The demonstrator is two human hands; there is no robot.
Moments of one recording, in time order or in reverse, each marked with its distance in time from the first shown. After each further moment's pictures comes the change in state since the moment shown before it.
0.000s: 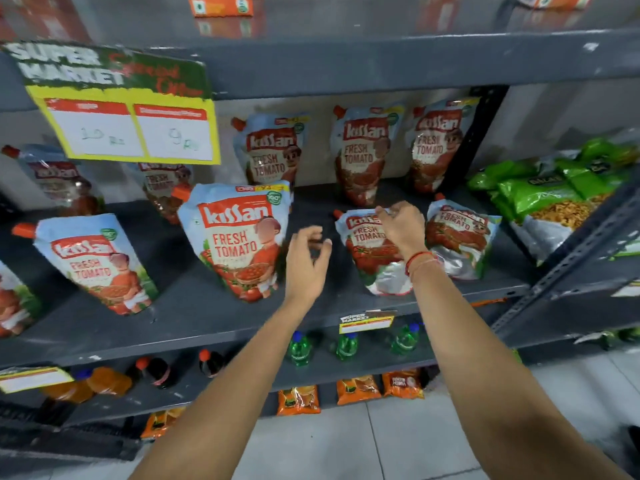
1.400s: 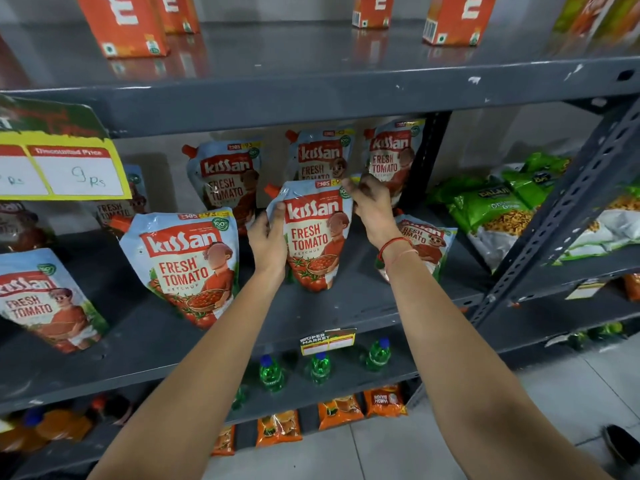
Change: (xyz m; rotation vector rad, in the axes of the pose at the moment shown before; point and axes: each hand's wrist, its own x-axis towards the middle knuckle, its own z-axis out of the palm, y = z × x) left_hand 0.058 0.053 0.034 -0.519 0.144 -0.212; right_hand 0.021 -0.021 -0.052 0.908 -0.106 -0.127
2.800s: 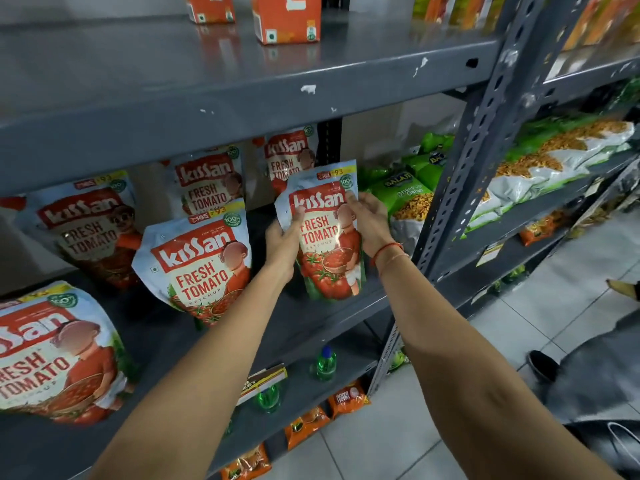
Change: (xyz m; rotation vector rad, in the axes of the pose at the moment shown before) left_hand 0.000 -0.055 0.169 -0.005 -0.412 -0.347; right_hand 0.025 0.028 -0.157 0.062 0.409 0.108
